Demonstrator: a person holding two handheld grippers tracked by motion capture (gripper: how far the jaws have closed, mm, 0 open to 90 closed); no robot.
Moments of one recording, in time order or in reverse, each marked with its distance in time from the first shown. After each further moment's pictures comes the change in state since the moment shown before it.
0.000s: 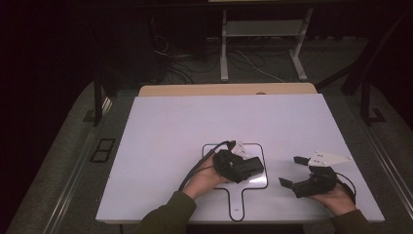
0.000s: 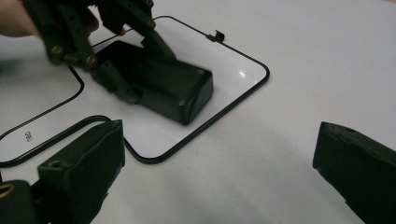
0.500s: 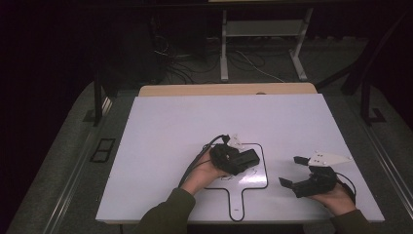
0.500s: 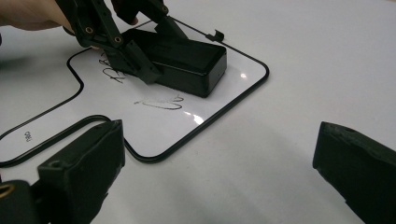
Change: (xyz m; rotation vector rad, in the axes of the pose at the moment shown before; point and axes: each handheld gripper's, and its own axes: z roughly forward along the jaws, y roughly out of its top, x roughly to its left) left arm 0.028 -0.005 -0.004 -0.024 0.057 -0.065; right arm -0.001 0.000 0.000 0.000 0.000 0.000
